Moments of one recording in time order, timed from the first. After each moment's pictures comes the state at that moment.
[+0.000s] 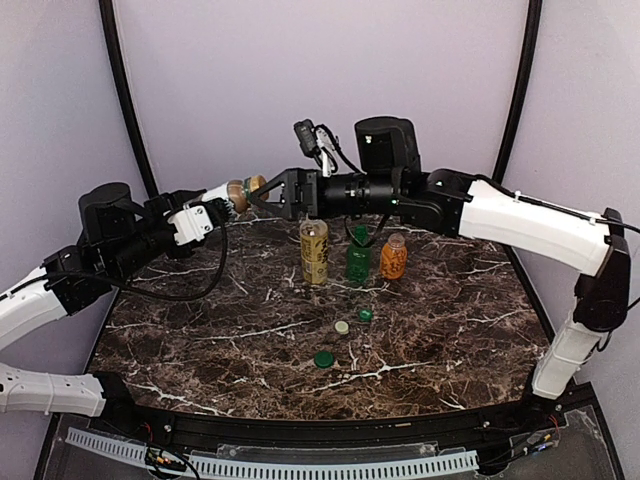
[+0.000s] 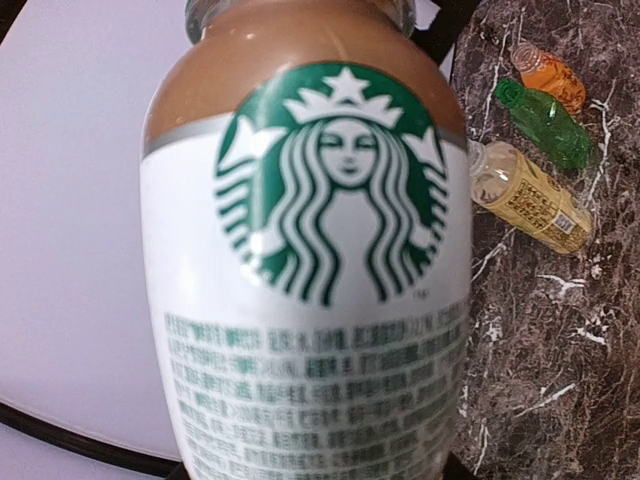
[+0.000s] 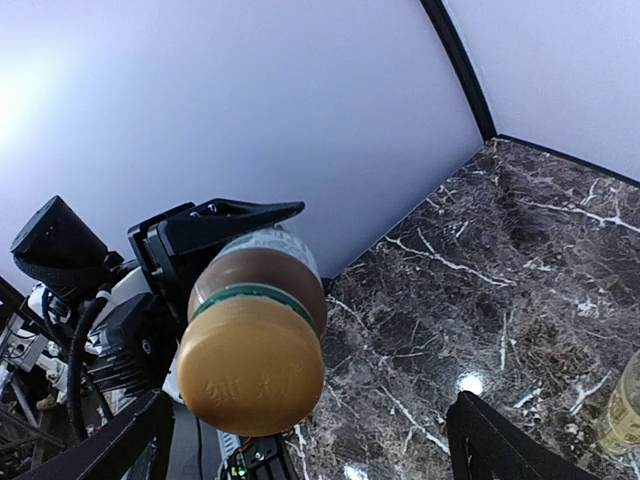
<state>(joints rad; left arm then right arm) -0.75 0.89 0.87 -0.15 -0.26 1.07 1.01 1.68 1.63 -0.15 -0.30 0.51</state>
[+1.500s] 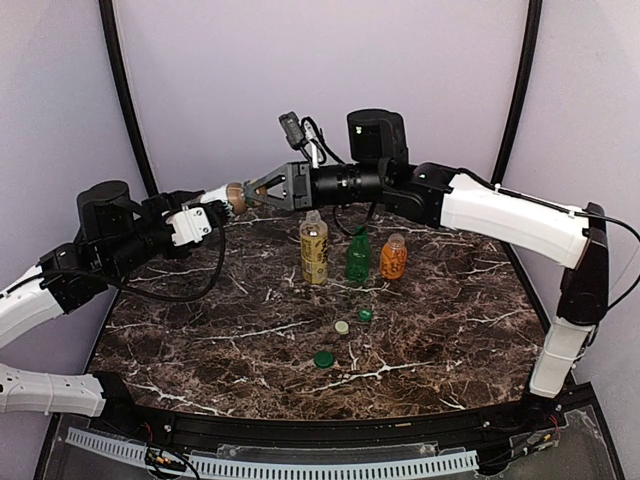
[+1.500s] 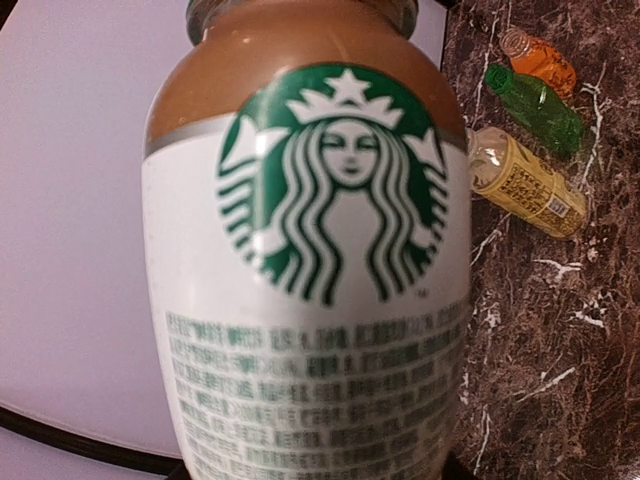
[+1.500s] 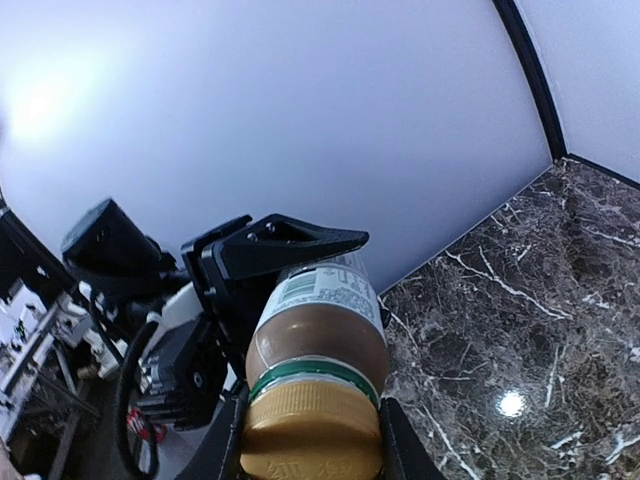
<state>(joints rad) -0.76 0.89 0.87 -0.12 -0.29 1.12 0.97 1.79 1.73 -0.06 -0.52 0.56</state>
